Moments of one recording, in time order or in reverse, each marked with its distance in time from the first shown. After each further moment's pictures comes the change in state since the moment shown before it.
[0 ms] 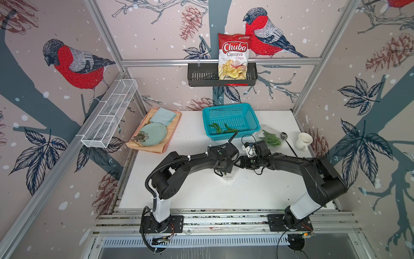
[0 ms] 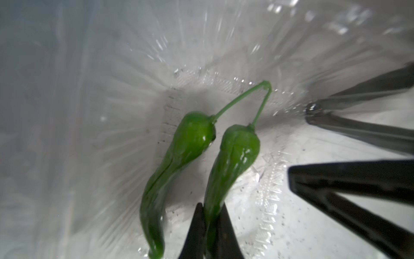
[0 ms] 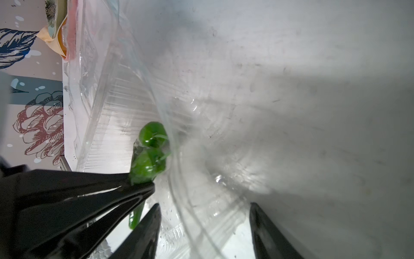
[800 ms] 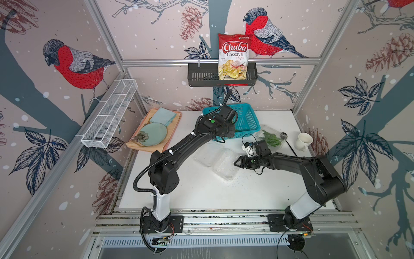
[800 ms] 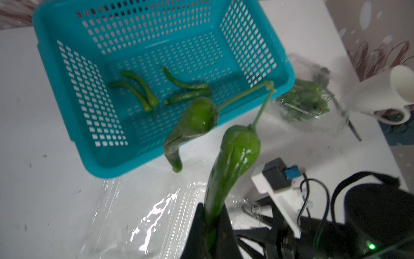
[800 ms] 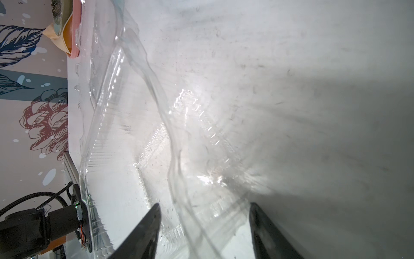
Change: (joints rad) left arm 0.164 0.085 0.740 -0.321 -0.061 0.103; right arm -0.015 0.024 0.002 0.006 -0.032 -0.024
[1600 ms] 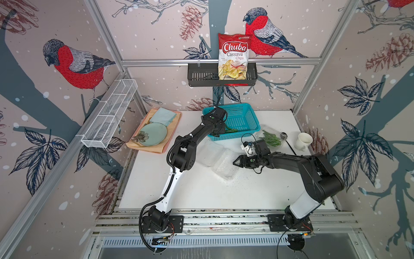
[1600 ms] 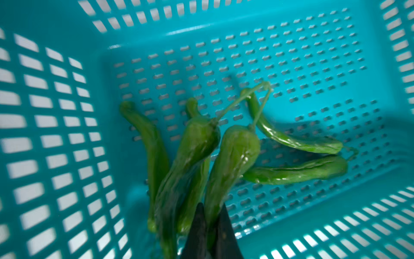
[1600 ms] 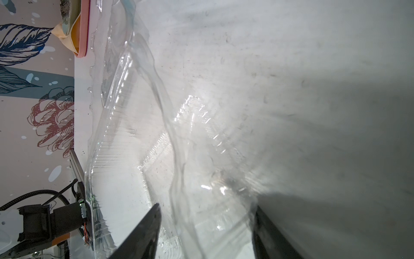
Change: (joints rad) left arm 0.203 0.529 0.238 0.110 0.045 0.023; right arm 0.002 0.029 0.013 0.019 -0.025 -0.005
